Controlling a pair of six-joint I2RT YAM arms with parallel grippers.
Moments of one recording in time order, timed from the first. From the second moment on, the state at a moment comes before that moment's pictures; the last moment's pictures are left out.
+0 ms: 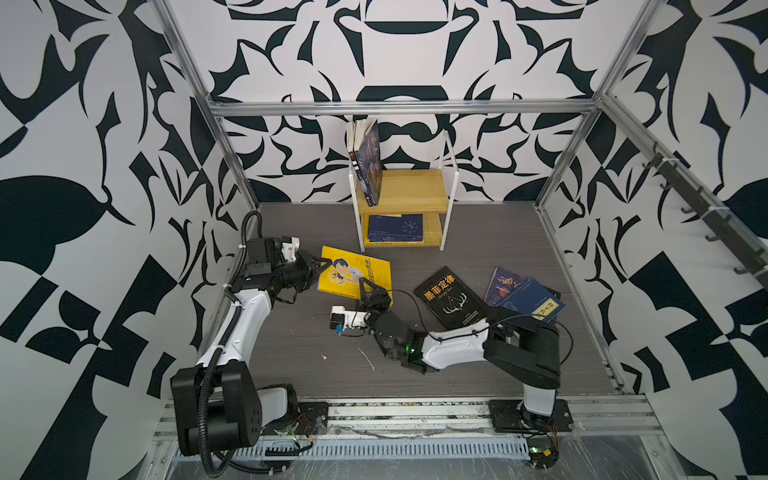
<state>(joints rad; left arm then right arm) 0.07 1.24 0.85 -0.34 0.84 -0.80 1.24 1.95 1.00 0.92 0.78 -1.19</state>
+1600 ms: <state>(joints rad) 0.10 0.84 0.78 -0.44 0.50 -0.08 0.90 1.37 1.30 -0.09 0.54 -0.06</state>
